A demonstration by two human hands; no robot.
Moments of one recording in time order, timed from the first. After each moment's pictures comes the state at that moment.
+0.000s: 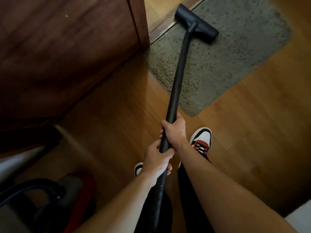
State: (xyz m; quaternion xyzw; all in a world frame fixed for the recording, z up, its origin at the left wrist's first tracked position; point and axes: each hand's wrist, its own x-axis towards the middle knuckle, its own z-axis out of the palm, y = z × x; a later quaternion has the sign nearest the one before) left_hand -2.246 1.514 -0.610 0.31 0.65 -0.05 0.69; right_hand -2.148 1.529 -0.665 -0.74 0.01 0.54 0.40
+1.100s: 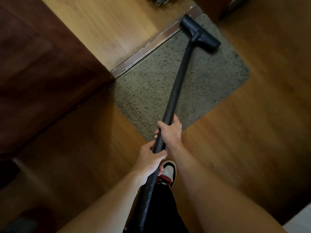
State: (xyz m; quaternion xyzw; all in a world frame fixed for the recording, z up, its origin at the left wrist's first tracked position) left_hand -2.041 1.586 -0.632 0.30 0.61 -0.05 0.73; right_hand -1.938 1.591 -0.687 -0.75 0.04 0.50 0.44
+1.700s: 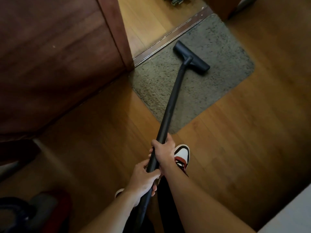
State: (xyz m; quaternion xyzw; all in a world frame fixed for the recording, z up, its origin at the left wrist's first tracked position) left_hand -2.209 1.504 -0.587 0.30 0.63 -0.08 0.72; right_hand -2.108 1.507 -0.650 -0.75 0.07 0.53 0.39
